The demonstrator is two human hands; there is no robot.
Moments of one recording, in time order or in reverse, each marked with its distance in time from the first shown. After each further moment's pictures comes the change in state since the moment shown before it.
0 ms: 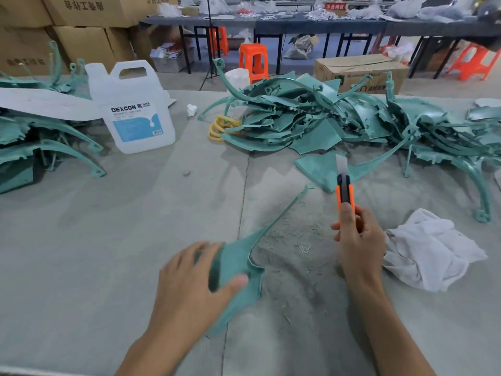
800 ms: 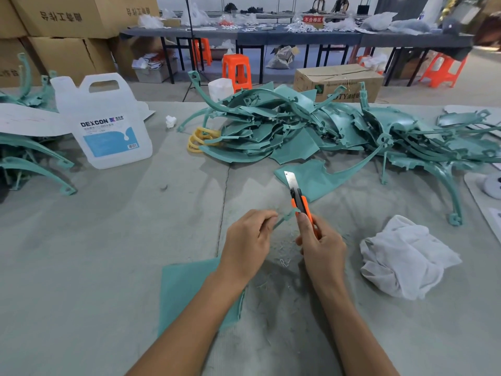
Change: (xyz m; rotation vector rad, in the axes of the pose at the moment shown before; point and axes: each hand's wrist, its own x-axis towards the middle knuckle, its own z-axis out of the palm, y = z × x) left_hand 0.108 0.109 0.050 -0.467 0.302 0.390; right_hand 0.008 0.016 0.022 -0.106 -0.114 -0.039
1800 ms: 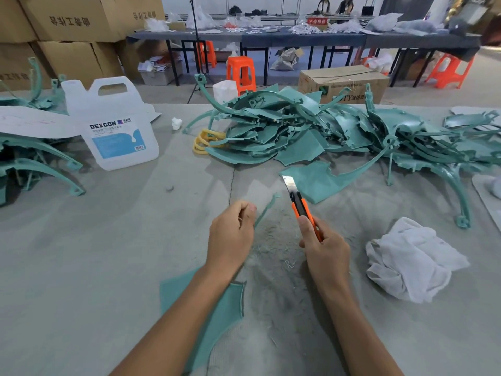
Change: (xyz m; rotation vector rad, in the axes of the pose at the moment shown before) left_hand 0.007 -0.027 -0.018 -0.039 0.039 -0.252; right_hand -0.003 -0.003 0.000 -0.074 -0.031 -0.028
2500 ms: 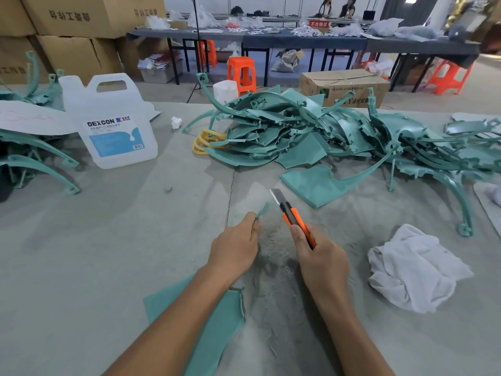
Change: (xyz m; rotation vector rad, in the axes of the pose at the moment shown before) left_hand 0.006 -0.014 0.011 0.342 -0.361 -0.067; right_hand -0.004 -0.008 0.003 -0.306 -0.039 -0.039
